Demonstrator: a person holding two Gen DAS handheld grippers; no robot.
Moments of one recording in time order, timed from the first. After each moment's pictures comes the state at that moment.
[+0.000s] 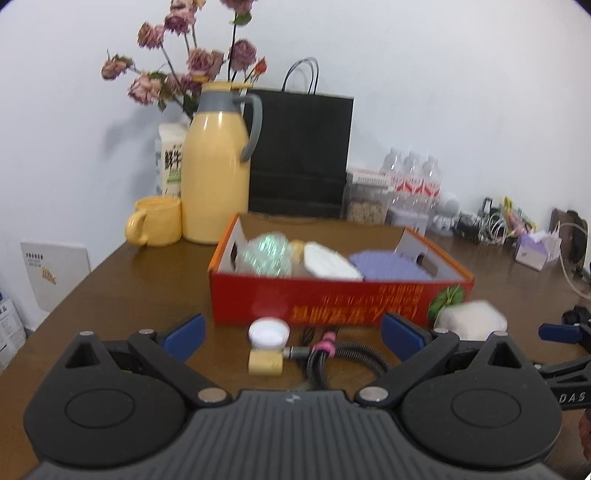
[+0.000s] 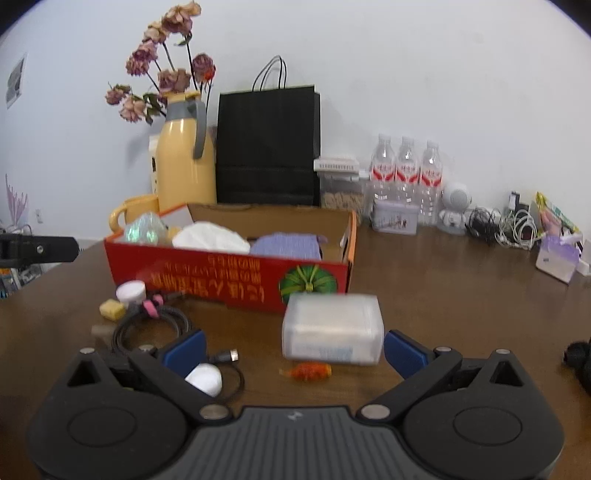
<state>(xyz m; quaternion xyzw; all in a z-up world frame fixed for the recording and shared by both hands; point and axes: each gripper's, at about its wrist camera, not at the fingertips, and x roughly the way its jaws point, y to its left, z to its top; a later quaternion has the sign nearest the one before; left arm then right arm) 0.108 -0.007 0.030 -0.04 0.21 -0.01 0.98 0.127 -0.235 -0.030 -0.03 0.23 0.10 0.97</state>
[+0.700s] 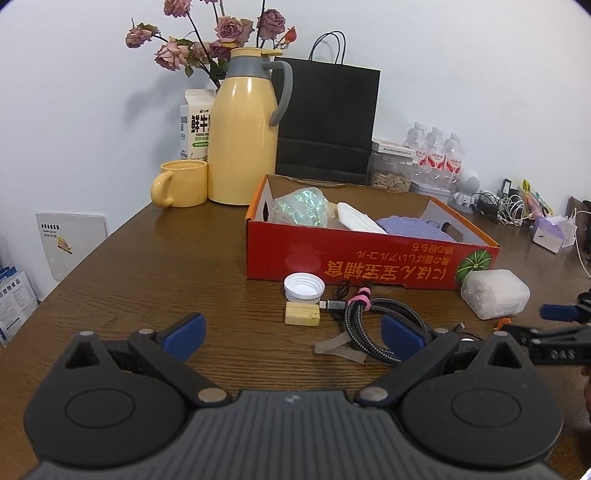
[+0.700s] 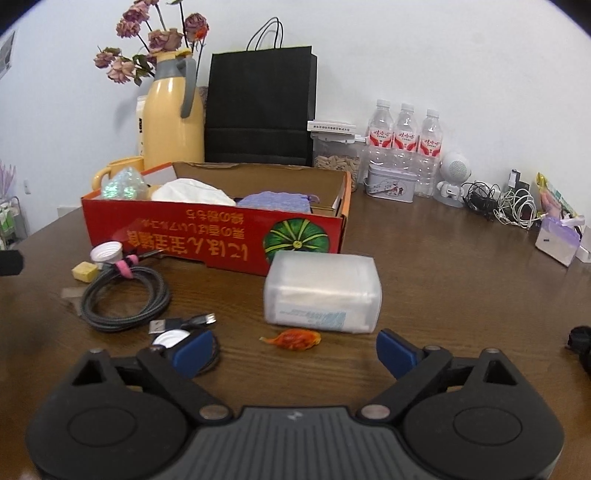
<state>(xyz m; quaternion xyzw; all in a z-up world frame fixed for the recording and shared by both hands) 0.095 0.016 0.006 -0.04 0.25 0.01 0.97 0.154 -0.234 -0.053 -0.05 0.28 0.09 0.96</state>
